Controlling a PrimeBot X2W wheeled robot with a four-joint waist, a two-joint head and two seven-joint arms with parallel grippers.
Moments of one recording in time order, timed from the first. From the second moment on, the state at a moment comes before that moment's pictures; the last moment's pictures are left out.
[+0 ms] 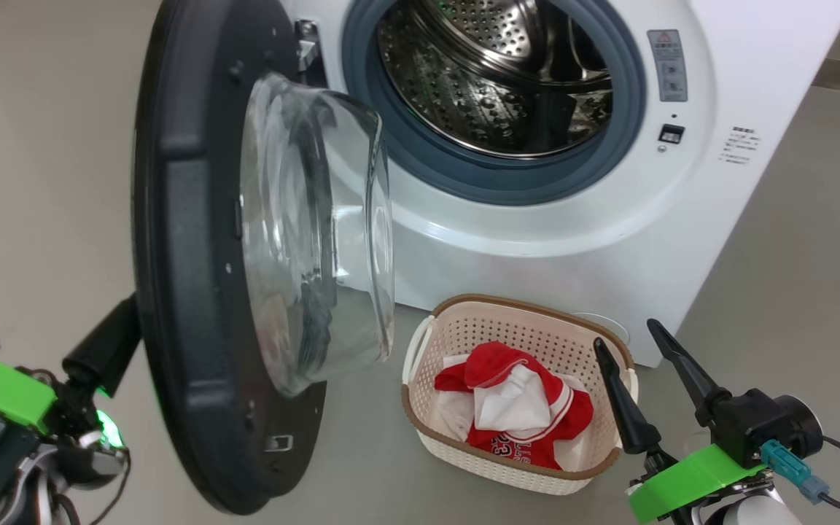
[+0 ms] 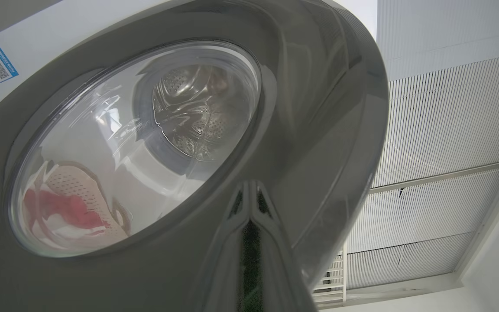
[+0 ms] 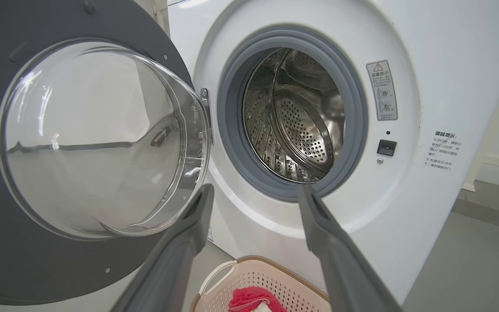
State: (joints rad) left arm -0.31 0.04 0.32 0.01 -1.43 0.19 0.72; right arm -0.07 -0.06 0.11 0.20 0.18 0.13 -0.26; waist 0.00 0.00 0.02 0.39
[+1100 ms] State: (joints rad) left arm -0.23 0.04 0.14 -0.08 -1.58 0.20 0.59; right arm -0.07 -0.05 0.10 0.20 0.18 0.13 -0.26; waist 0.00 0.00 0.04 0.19
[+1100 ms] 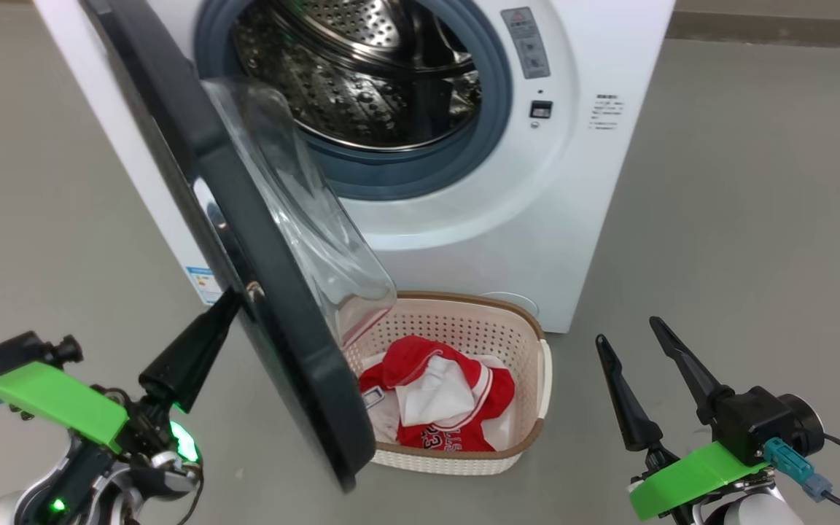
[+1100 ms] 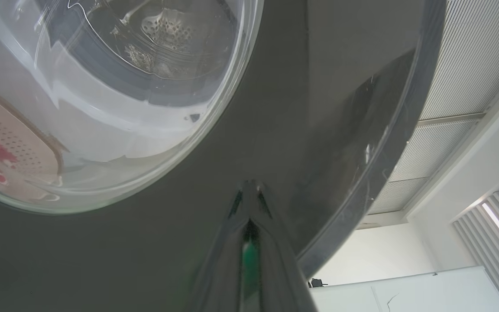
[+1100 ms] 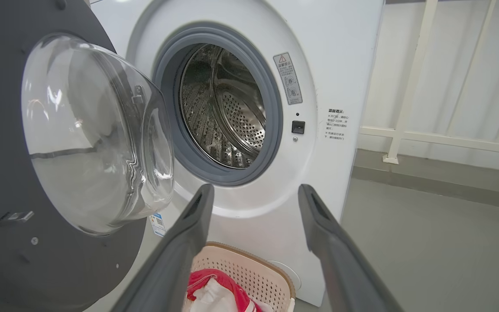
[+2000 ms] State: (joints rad) left arm -0.28 0.07 0.09 -0.02 -1.52 0.11 0.46; right arm -0.12 -0.06 0.09 0.19 0.18 0.13 -0.26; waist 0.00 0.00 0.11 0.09
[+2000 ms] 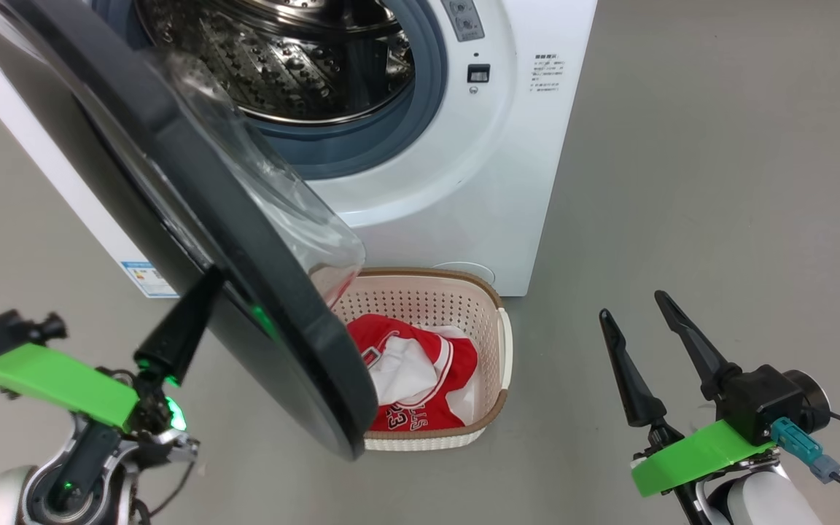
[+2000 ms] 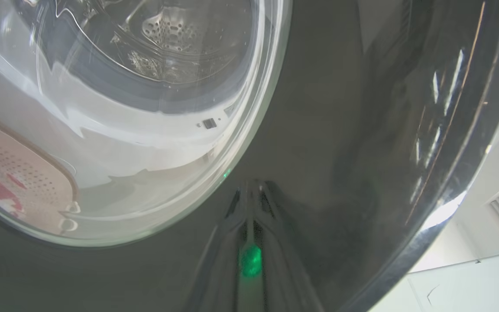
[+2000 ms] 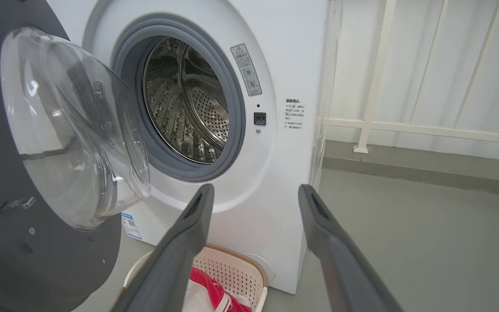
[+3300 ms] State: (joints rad) left arm 0.04 0.34 -0.13 -0.05 -0.46 -0.11 -0.25; right arm -0.10 -0.05 0.08 0.17 0.19 0.13 -0.26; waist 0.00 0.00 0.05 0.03
